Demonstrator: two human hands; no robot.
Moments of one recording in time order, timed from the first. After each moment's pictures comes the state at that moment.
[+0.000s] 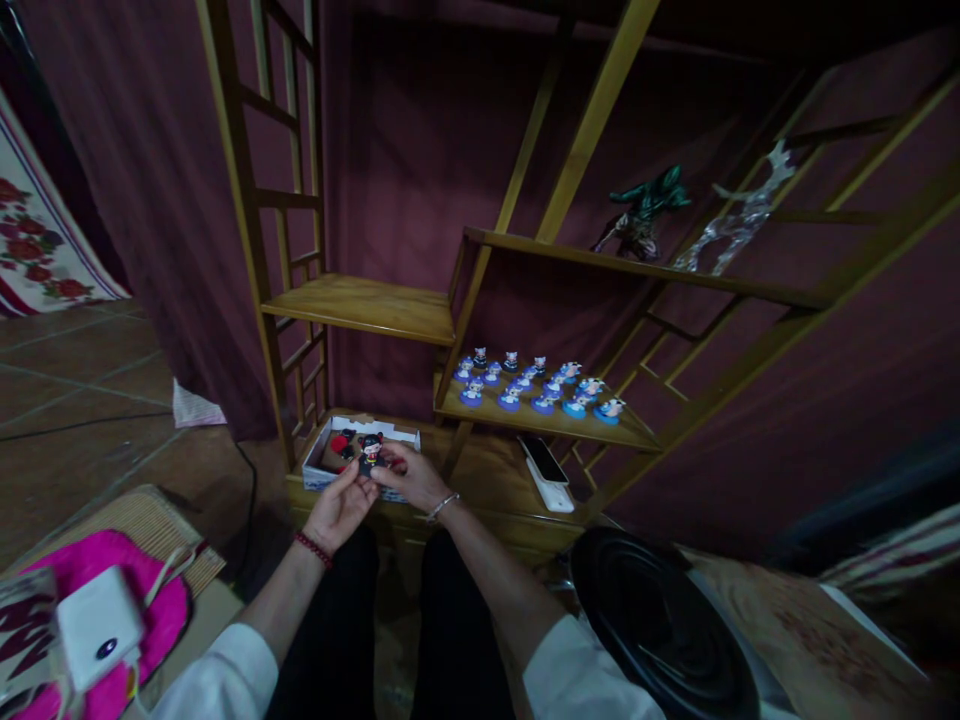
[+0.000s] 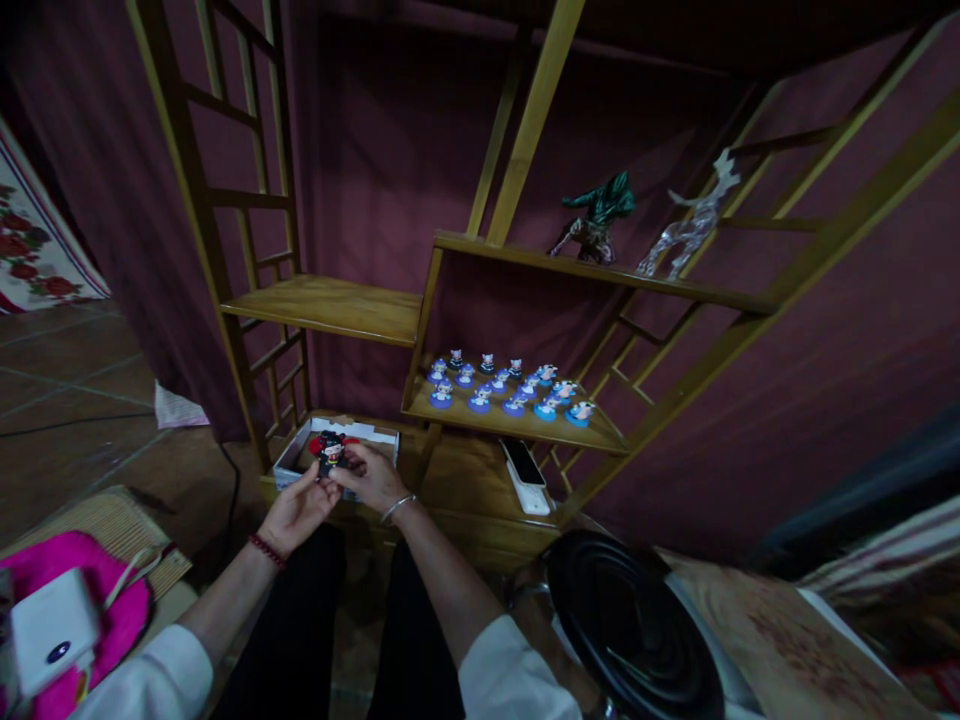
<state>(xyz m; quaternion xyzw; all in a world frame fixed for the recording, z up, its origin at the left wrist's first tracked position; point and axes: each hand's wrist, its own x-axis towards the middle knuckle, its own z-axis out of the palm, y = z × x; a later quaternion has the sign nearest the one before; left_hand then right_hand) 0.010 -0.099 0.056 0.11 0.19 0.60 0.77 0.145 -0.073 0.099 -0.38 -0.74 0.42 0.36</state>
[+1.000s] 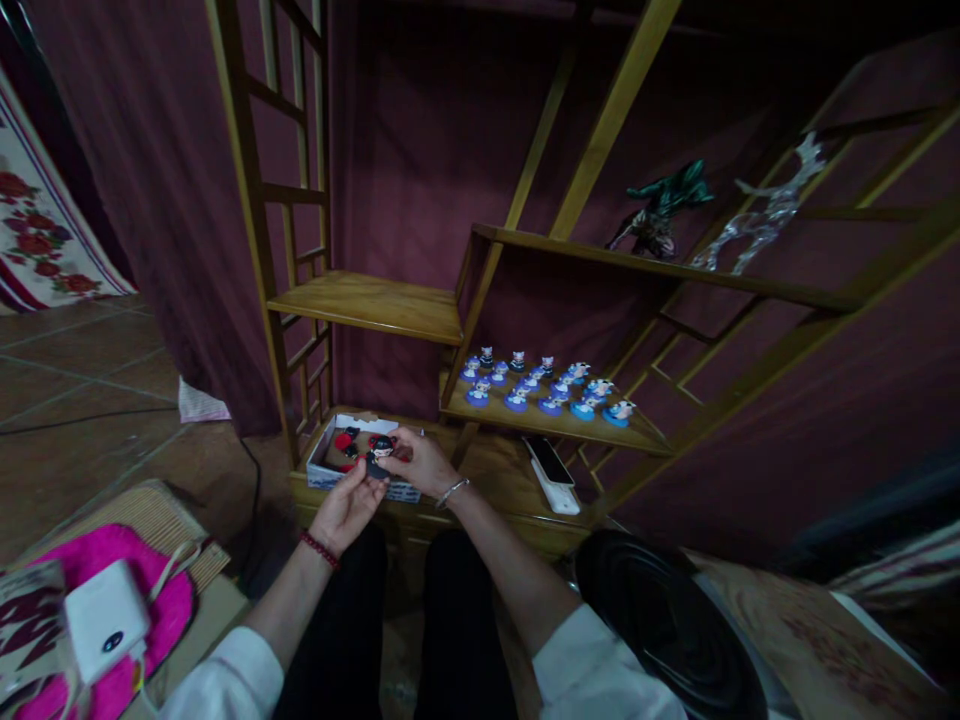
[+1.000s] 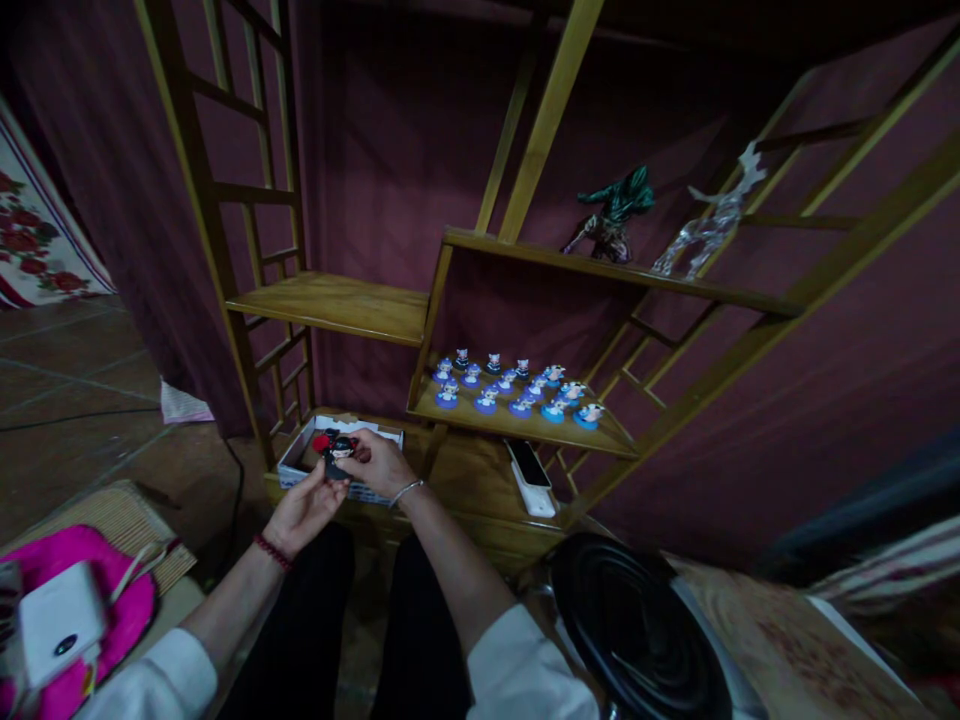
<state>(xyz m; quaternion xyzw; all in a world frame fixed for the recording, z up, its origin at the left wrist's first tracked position) 0.015 -0.100 0.060 0.08 0.19 0.62 0.76 0.145 -0.068 0.129 -0.38 -0.77 0.39 0.34</state>
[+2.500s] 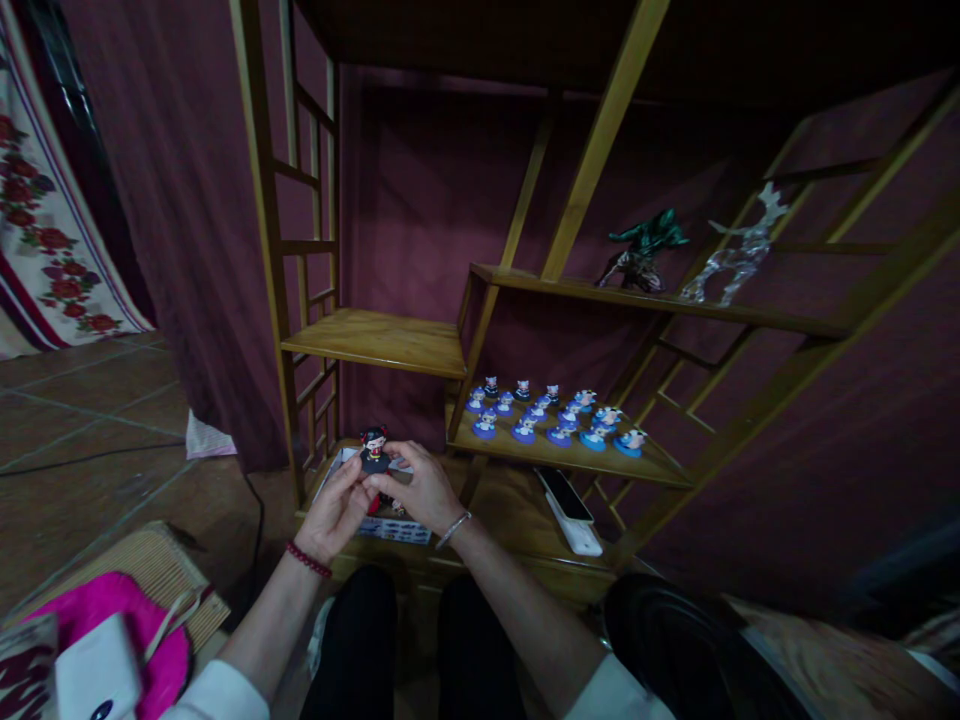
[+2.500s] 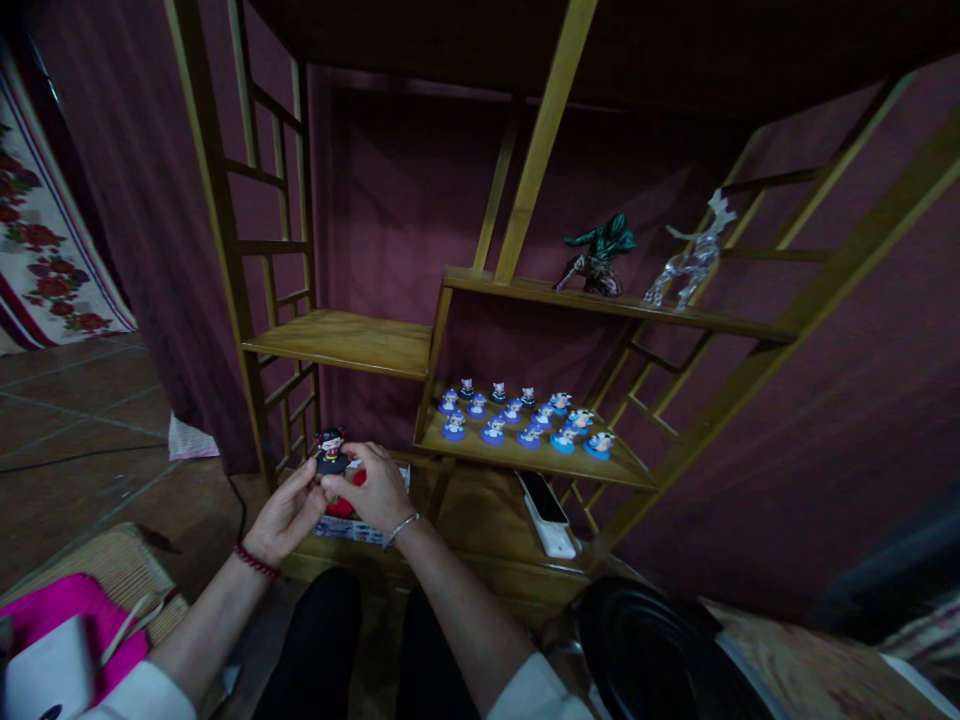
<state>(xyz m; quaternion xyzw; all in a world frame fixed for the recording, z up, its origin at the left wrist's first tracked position) -0.008 -0.088 0.126 0.24 0.16 0.65 0.70 0.128 -0.076 0.163 -0.38 -0.81 0.19 0.41</state>
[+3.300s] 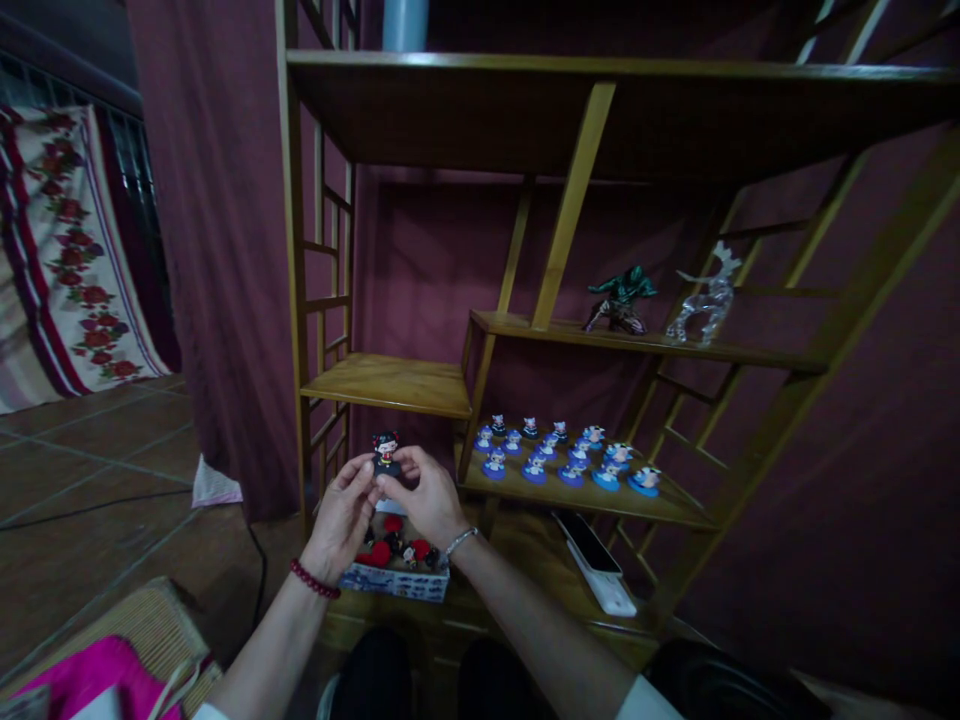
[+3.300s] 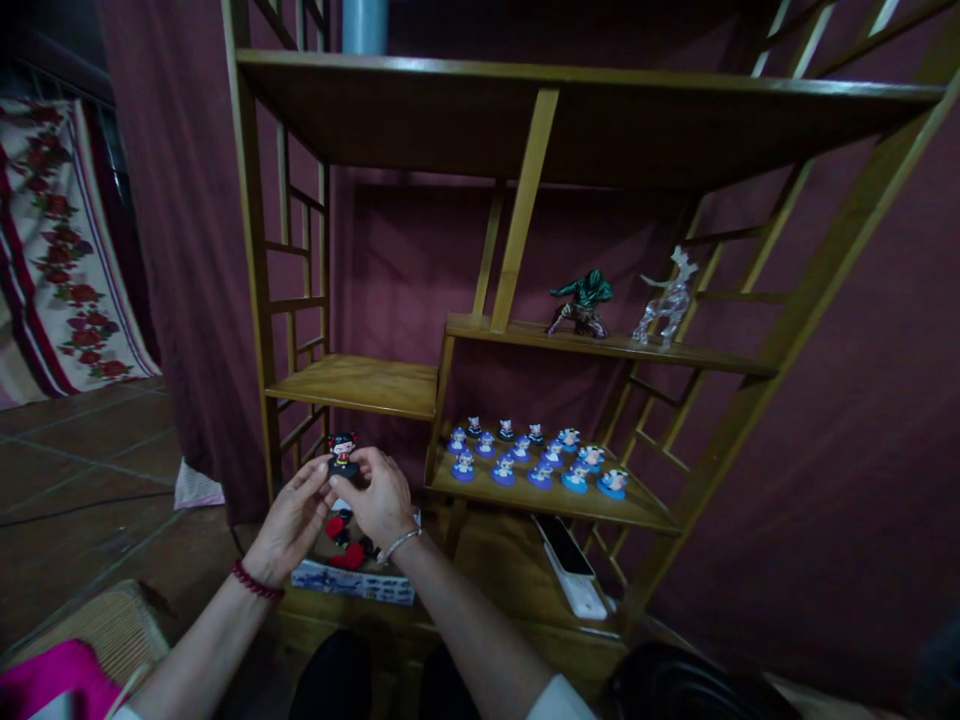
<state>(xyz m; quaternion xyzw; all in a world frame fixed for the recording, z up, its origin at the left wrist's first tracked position) -0.011 -0.089 0.188 0.27 0.22 0.72 0.60 0.108 -0.077 0.212 -0.43 -0.76 0.17 0.46</state>
